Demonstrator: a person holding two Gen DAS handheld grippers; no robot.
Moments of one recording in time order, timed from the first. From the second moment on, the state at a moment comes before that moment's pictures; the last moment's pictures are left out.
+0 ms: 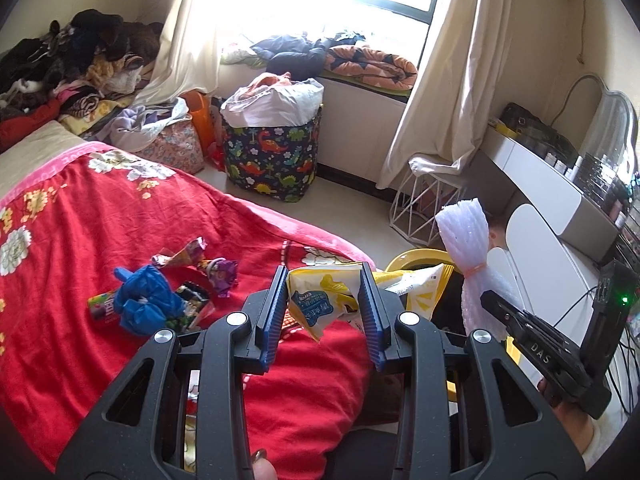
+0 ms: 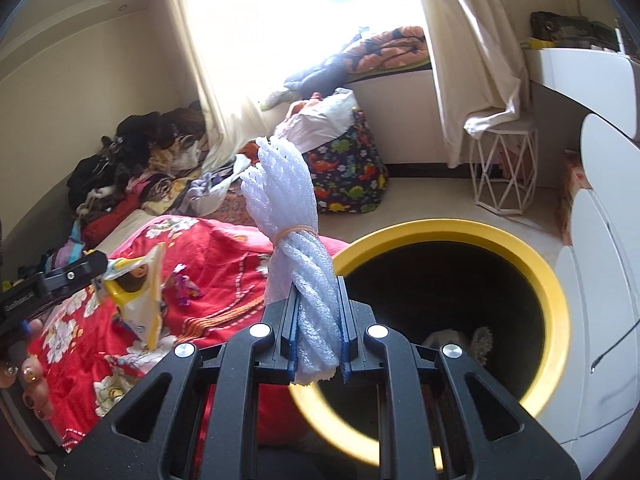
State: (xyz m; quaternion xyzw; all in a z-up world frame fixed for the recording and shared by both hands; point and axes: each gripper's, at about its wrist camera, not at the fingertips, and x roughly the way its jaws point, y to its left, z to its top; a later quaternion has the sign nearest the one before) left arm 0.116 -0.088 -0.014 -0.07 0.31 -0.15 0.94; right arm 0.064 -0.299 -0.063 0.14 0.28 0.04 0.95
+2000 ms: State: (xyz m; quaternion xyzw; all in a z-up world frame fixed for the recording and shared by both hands) left arm 0.162 -0.227 -0.068 0.02 0.38 -0.24 0.89; right arm 0.060 -0.383 -0.090 0.21 0.30 -0.10 0.93
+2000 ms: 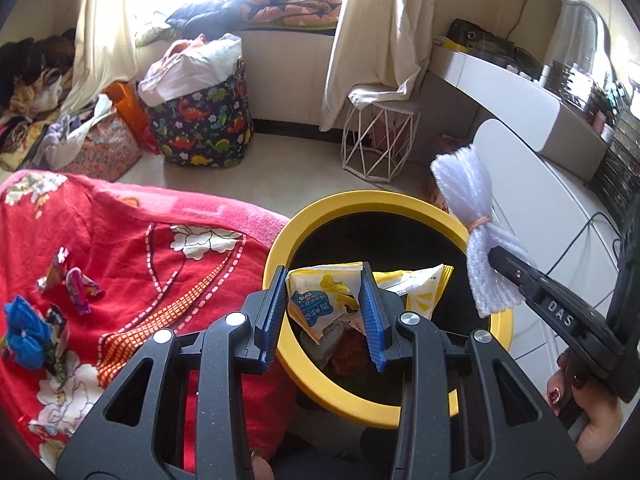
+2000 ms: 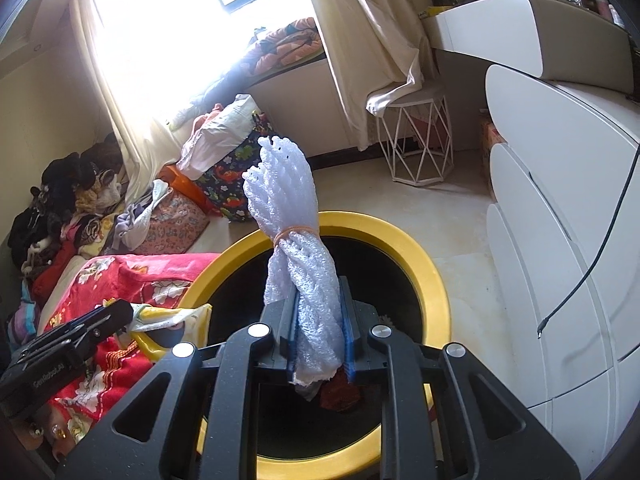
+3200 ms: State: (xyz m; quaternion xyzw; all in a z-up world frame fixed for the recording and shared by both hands) left arm 0.130 -0.108 -0.033 -0.06 0.32 -0.14 0.94; right arm 0.065 -0.304 -0.061 0.15 0.29 -0.02 0.94
